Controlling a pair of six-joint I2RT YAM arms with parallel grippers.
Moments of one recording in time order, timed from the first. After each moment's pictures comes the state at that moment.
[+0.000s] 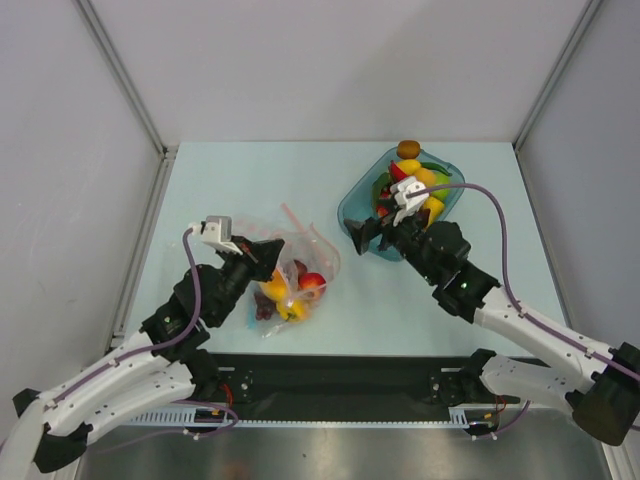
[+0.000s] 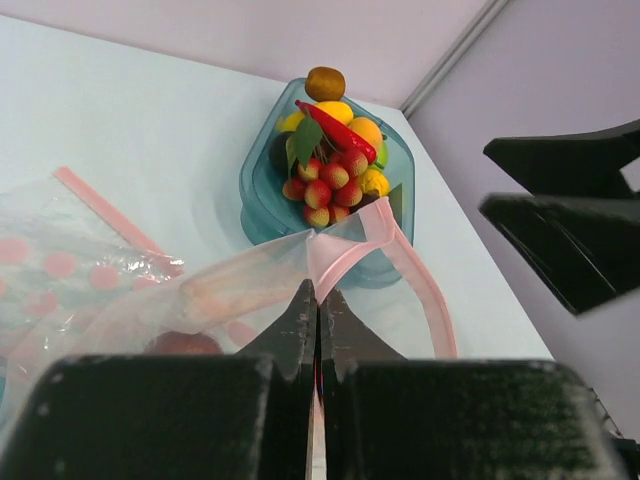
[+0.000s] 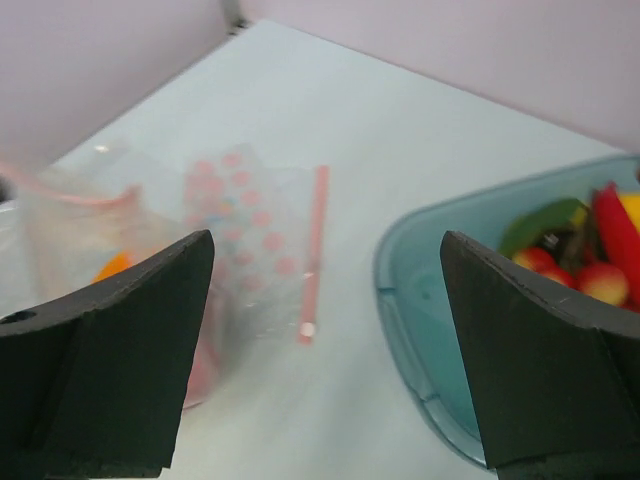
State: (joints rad) left arm -0.89 0.61 0.63 -0.05 -0.44 -0.54; right arm 0.83 1.00 0.79 0.29 0.12 0.03
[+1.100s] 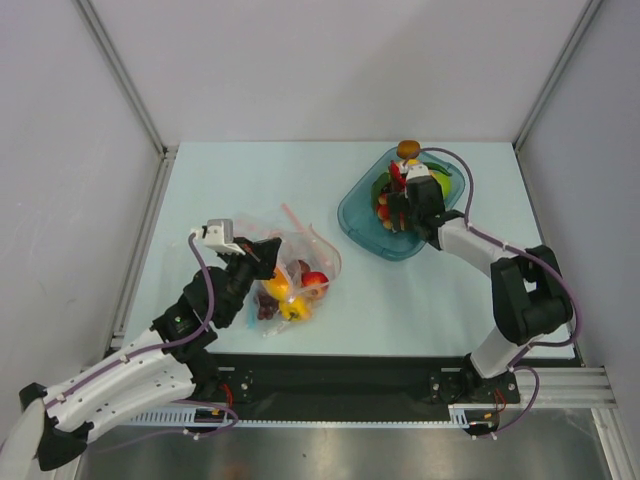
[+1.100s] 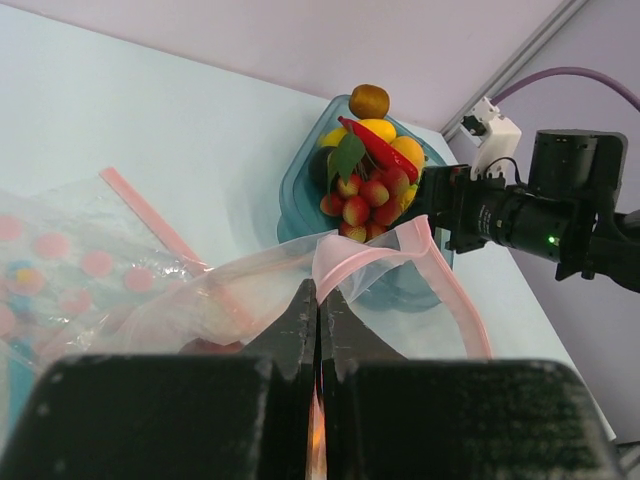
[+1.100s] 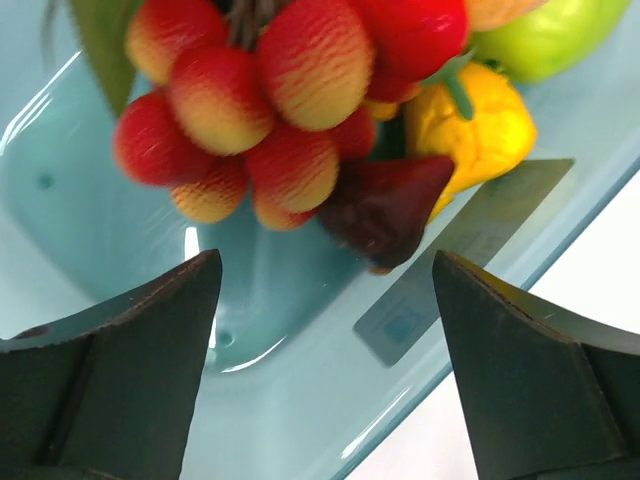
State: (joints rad) left arm -0.89 0.63 0.56 0.05 -0.55 -0.54; right arm 0.37 1.63 1.04 -0.10 0.27 0.03
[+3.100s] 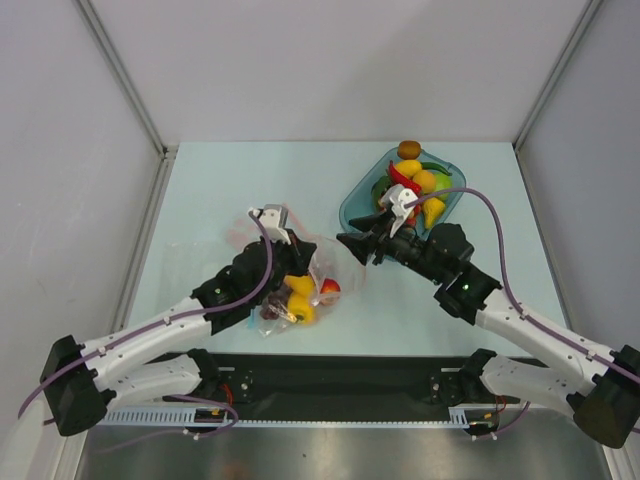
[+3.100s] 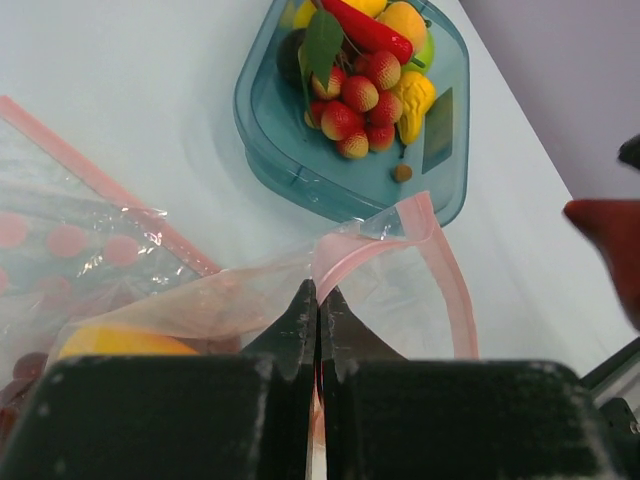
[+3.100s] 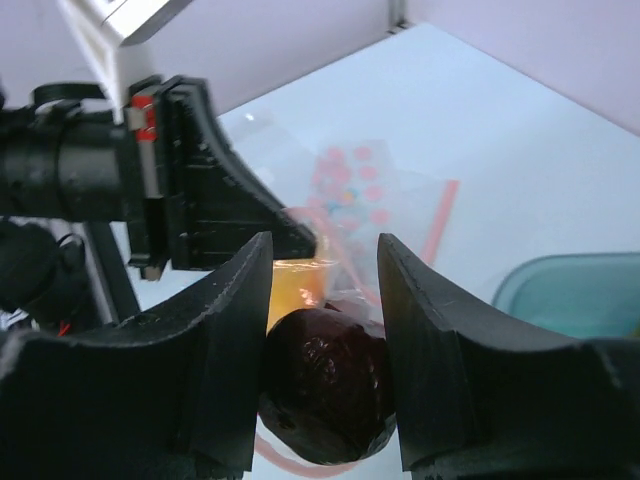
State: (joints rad) left arm -0.89 0.99 0.68 0.05 -0.37 -0.54; right arm 0.76 0.99 0.78 0.28 -0.20 0.11
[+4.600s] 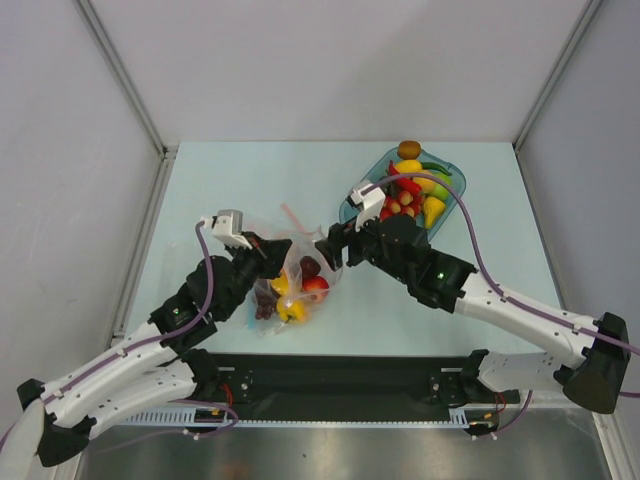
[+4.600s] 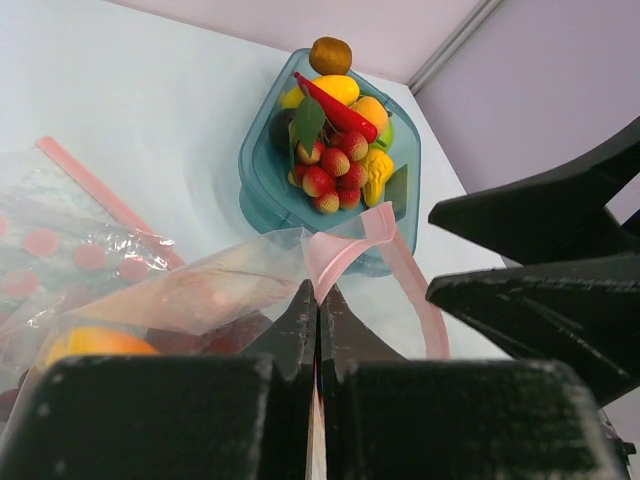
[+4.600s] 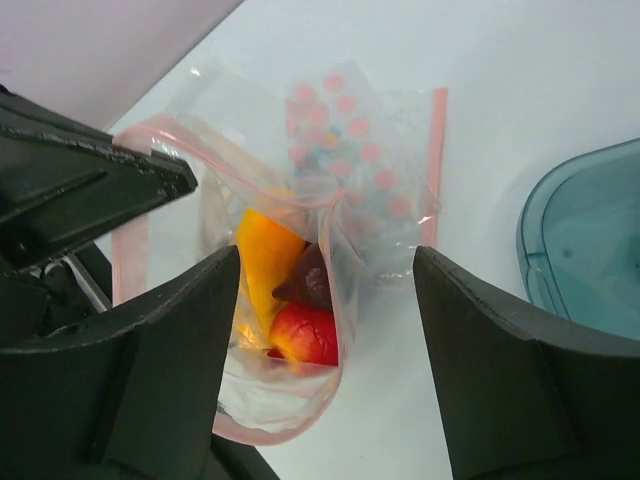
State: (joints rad) left arm -0.89 0.69 0.67 -0.07 -0.42 -0.60; right arm 0.97 1.18 1.03 -0.04 0.16 0.25
